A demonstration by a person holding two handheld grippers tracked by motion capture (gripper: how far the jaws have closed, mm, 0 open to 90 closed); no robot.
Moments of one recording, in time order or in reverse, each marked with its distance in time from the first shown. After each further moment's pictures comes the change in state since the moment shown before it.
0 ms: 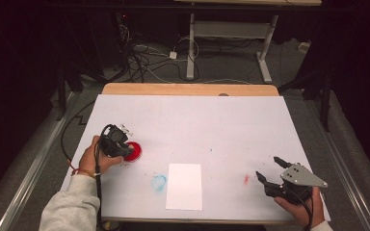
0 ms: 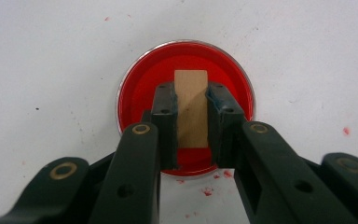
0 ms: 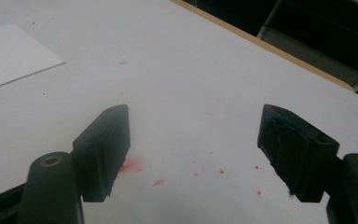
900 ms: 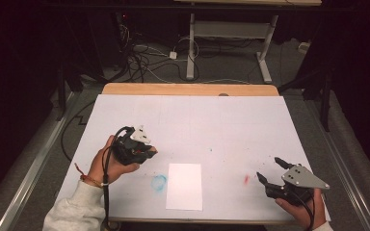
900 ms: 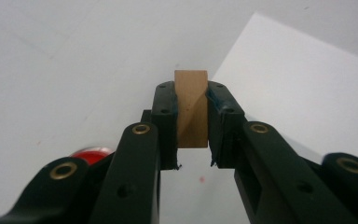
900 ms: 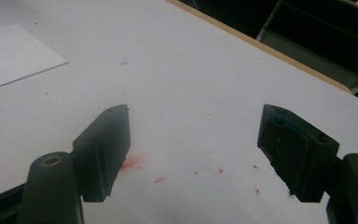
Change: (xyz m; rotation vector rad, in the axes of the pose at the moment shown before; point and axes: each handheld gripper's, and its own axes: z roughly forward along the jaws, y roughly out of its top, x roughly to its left) left arm -0.086 0.031 -0.050 -0.189 -0.112 0.282; right arm 0.001 -0.001 -0.004 -0.006 -0.001 -0.007
